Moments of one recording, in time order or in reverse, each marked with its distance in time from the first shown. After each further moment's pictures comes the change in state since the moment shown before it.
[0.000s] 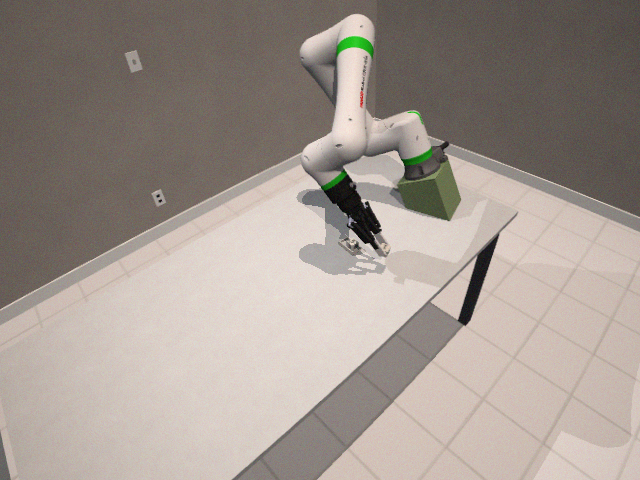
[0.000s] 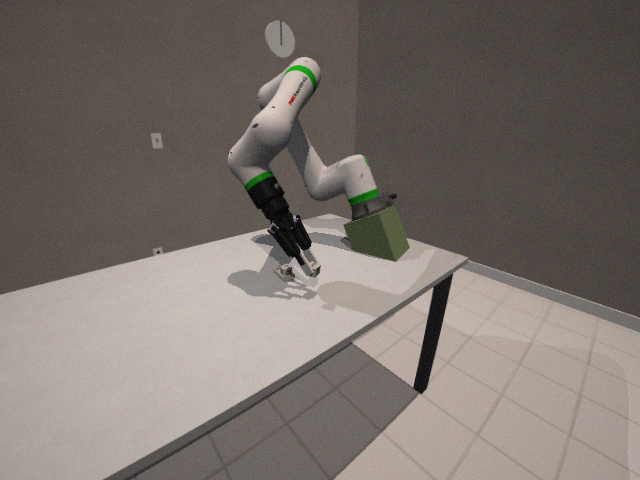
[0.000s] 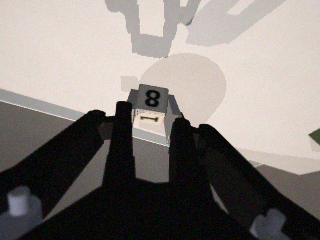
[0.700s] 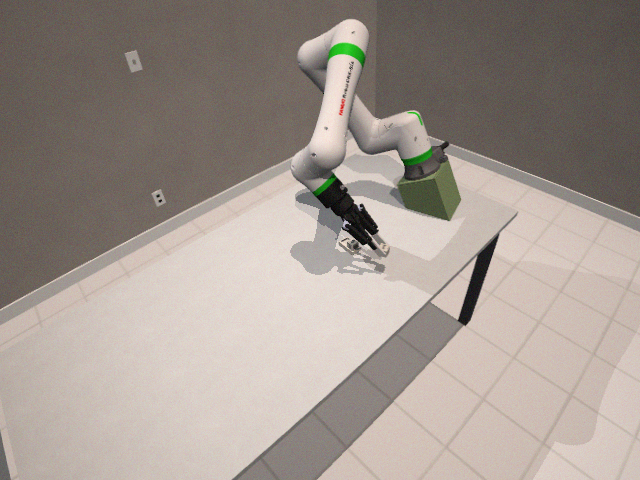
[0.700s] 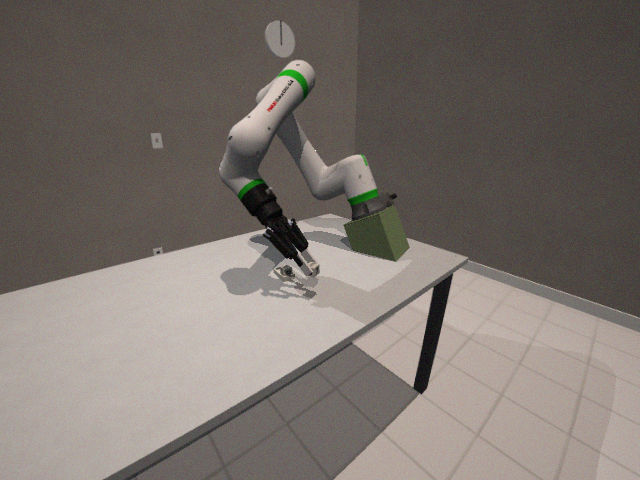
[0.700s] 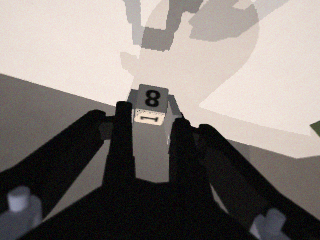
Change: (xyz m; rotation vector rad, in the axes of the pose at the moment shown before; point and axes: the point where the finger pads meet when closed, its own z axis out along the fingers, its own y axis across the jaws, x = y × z) arm 0.004 -0.002 -0.001 0.000 -0.140 -0.009
